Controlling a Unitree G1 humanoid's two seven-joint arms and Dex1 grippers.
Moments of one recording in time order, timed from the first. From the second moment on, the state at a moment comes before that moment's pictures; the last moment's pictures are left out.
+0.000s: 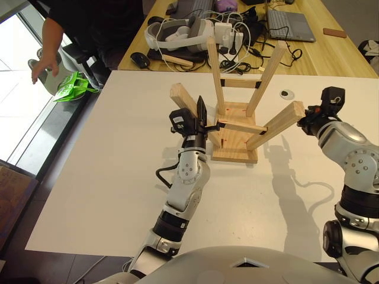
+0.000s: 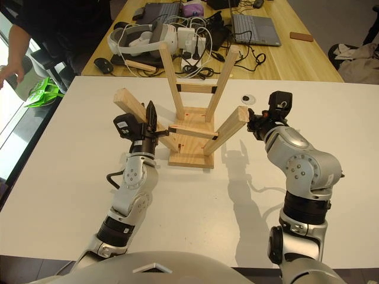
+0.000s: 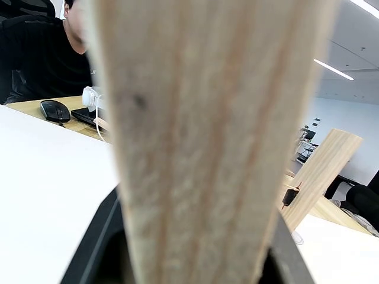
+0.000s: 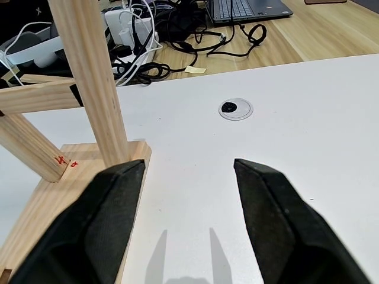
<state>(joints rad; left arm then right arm) -0.13 -0.04 -0.37 -0.08 -0.29 -0.13 0.40 -0.35 -0.37 -0.24 -0.32 0.68 1.09 -0.22</state>
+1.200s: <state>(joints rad) -0.12 -0.03 -0.46 -0.14 -0.15 -0.02 0.40 -0.35 -0.33 -0.24 -0.37 0.54 1.09 -0.14</state>
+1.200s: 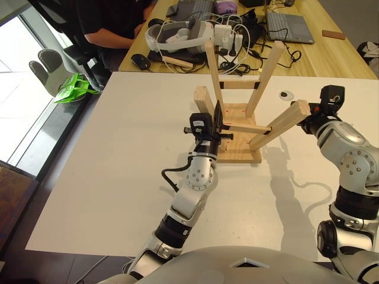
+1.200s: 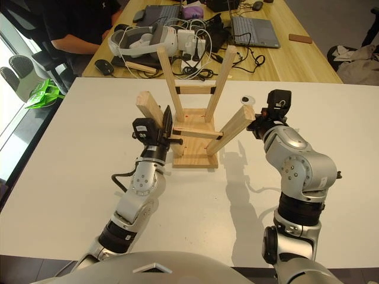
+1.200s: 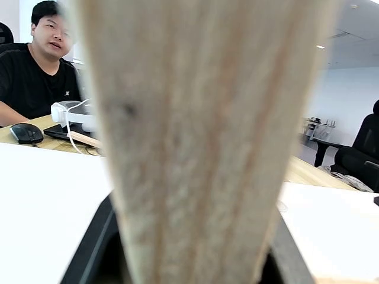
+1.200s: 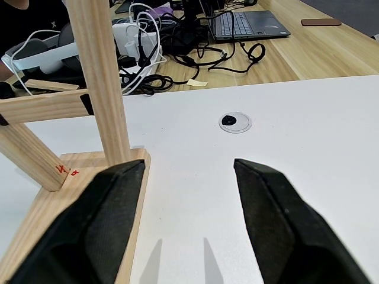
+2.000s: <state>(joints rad) -0.18 -0.05 -0.40 -0.07 -0.25 0.05 0.52 -0.36 -0.33 -0.24 -0.36 0.48 1.09 -0.09</state>
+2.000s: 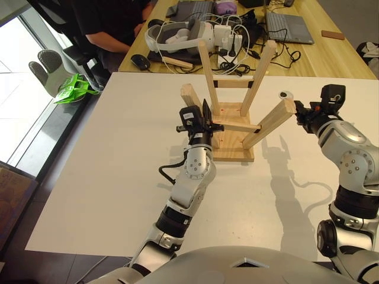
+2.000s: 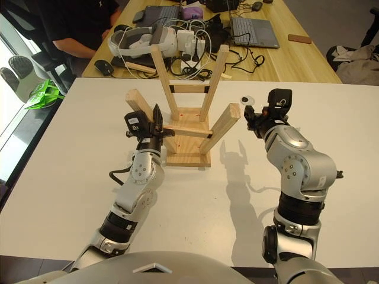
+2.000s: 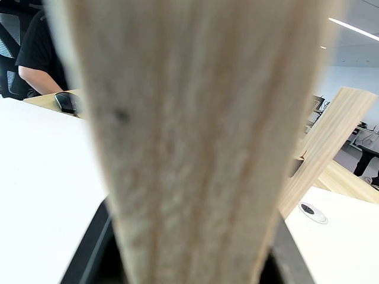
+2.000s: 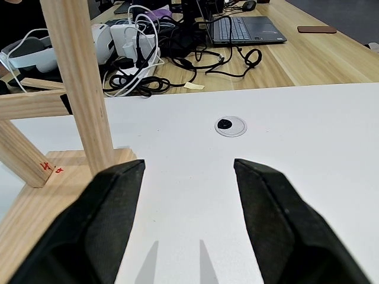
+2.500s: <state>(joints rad) -0.17 -0.05 -0.40 -0.05 -0.22 -0.01 0.51 -0.39 -0.32 -0.24 -0.36 0.44 1.09 -0.07</state>
